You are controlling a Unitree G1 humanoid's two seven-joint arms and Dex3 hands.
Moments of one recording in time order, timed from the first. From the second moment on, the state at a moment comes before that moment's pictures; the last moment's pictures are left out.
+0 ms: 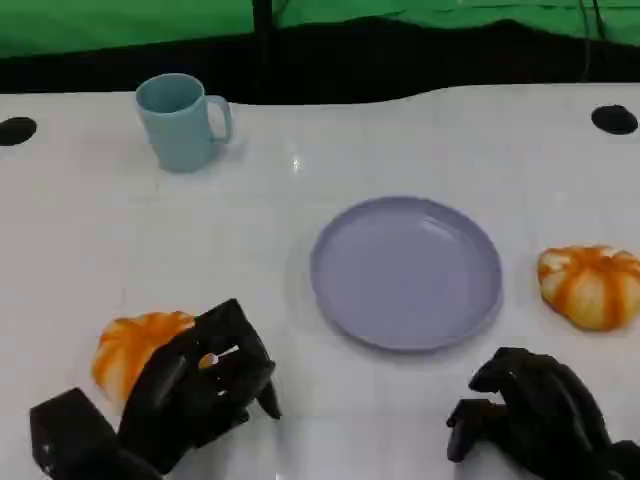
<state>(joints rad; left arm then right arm) -0.05 0.00 0.01 0.49 -0.28 -0.50 -0.56 -0.04 0.06 -0.15 0.37 0.48 0.12 0.61</state>
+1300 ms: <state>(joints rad) -0.03 0.05 0.01 0.35 -0.17 -0.46 -0.52 -0.04 0.06 -0.16 0.38 0.48 0.11 0.62</state>
